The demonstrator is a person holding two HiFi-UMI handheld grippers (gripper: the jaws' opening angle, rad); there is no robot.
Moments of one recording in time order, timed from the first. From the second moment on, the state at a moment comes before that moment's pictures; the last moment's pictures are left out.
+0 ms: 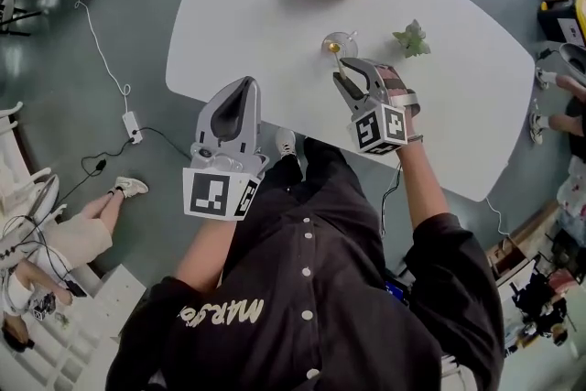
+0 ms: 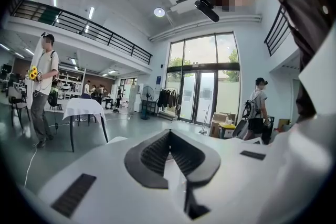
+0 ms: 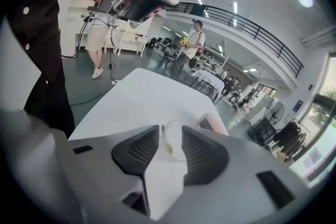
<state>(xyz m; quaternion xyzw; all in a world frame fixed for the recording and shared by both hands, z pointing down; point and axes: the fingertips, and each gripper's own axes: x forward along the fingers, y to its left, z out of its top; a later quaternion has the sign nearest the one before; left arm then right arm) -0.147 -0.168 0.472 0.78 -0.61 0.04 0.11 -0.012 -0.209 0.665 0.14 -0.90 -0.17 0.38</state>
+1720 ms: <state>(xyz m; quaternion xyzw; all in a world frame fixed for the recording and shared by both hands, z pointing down) -0.126 -0.176 0.410 0.81 -0.59 -0.01 0.05 0.025 -0.200 0.502 0.29 -0.94 0.01 0.18</state>
